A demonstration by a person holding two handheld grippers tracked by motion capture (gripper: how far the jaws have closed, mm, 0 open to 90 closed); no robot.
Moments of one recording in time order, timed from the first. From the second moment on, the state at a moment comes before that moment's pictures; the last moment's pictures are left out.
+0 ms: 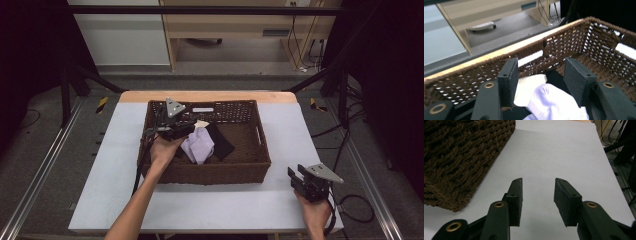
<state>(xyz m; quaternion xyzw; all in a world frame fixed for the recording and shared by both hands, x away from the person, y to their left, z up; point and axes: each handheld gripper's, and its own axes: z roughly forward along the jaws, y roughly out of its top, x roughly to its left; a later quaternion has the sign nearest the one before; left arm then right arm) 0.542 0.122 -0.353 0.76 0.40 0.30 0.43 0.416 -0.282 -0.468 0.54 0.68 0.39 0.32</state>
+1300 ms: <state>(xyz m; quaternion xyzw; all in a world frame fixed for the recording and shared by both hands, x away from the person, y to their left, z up) 0.576 0.090 -0.405 0.86 0.41 0.17 0.25 0.421 -0.282 -0.471 0.54 0.68 0.38 0.30</state>
